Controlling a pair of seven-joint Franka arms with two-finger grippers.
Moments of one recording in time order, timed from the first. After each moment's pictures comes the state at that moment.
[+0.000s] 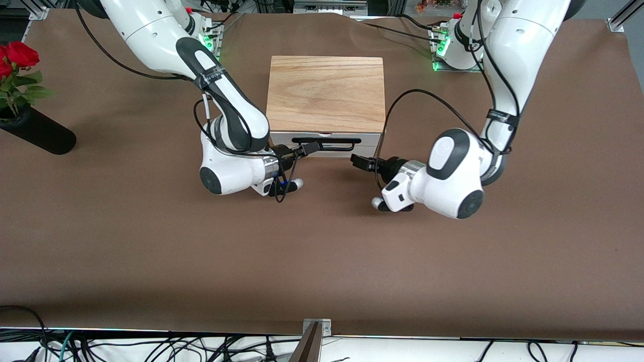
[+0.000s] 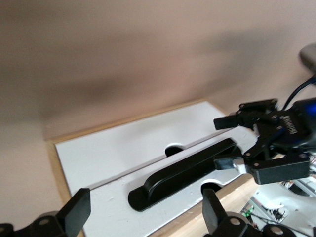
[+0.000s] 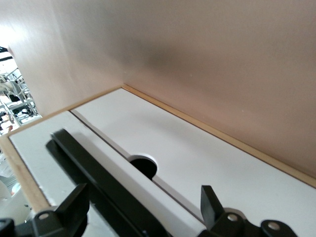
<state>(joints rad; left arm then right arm) -0.18 0.70 -0.21 -1.36 -0.64 1.66 -0.15 0.33 0.71 0.24 -1.54 0.77 1.94 -0.07</state>
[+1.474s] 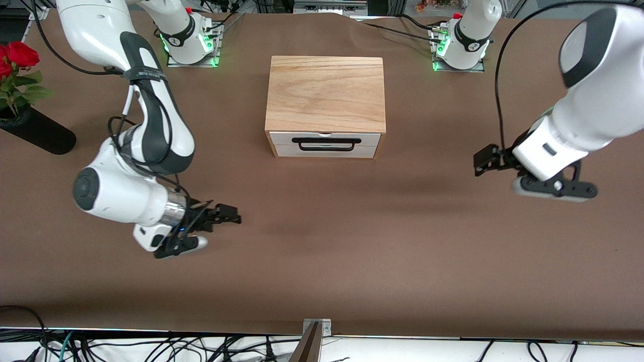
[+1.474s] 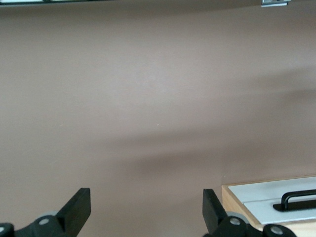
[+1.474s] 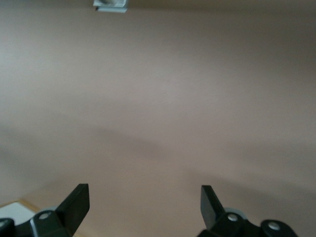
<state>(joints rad) -0.05 0.27 -0.17 -1.34 0.01 1.63 -0.14 0.29 0.69 -0.09 -1.25 0.45 2.03 -0.19</state>
